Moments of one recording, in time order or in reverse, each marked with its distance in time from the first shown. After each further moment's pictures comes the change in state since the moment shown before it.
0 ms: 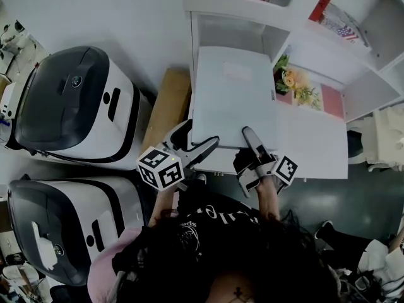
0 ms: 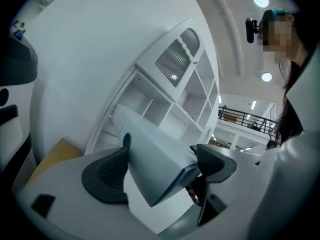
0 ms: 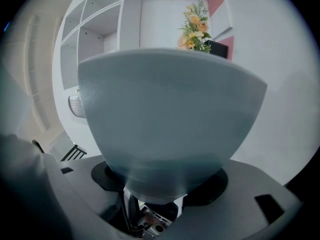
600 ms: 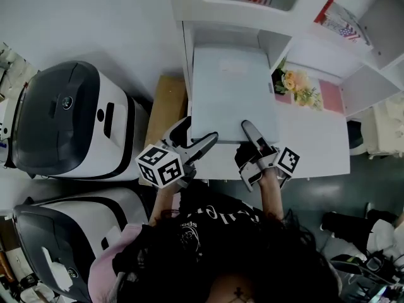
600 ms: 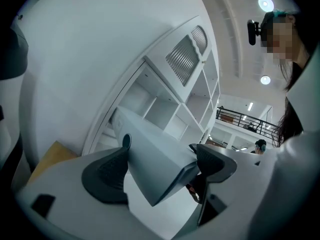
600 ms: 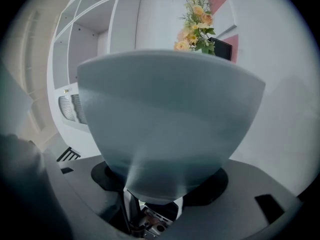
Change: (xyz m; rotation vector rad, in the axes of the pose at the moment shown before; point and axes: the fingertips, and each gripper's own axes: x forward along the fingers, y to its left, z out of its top) left arm 0.040 0.048 0.023 -0.023 0.030 -0.050; right arm 0.051 -0.014 0.033 -0.004 -0.033 -0.054
